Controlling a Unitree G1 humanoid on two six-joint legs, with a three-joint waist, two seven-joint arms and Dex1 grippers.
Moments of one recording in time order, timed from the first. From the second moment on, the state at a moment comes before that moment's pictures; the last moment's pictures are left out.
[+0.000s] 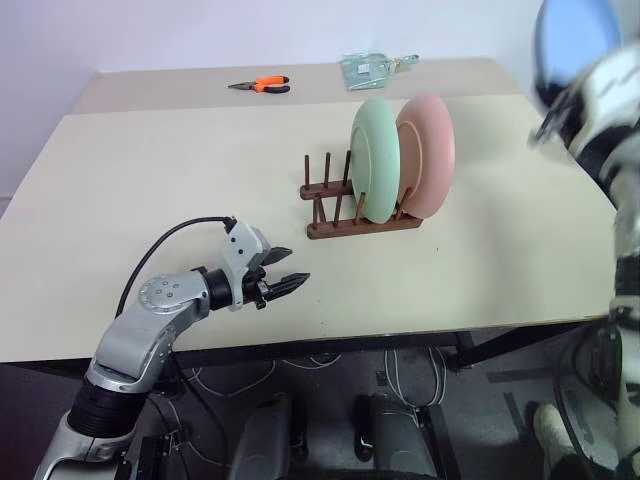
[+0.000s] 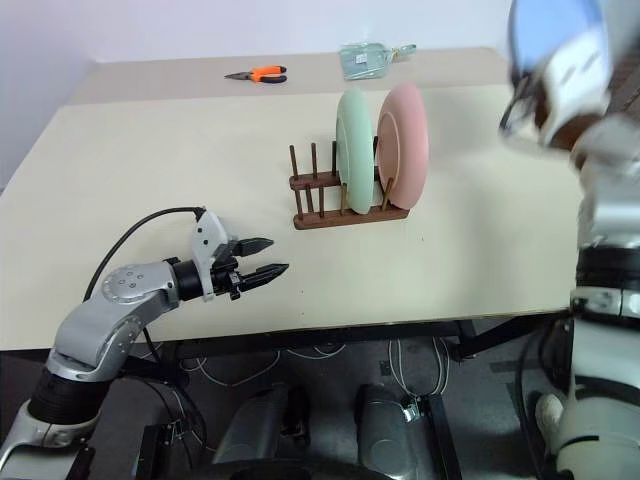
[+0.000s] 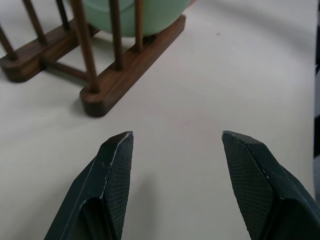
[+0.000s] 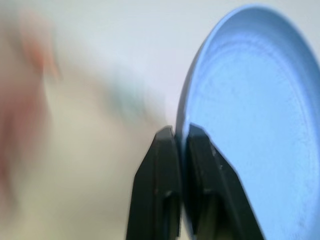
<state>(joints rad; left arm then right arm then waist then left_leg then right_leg) -0.24 0.59 -0.07 -0.38 -0.42 0.60 -0.73 -0.97 -0.81 -0.27 0.10 0.48 0.38 0.66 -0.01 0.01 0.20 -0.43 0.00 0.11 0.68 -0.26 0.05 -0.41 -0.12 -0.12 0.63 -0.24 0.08</state>
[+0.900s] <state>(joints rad) -0.20 0.64 0.02 -0.28 -0.37 0.50 -0.74 -0.96 -0.26 -0.22 0.00 1.49 0.97 -0.21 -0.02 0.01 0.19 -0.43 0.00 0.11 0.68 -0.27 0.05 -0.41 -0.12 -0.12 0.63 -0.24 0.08</state>
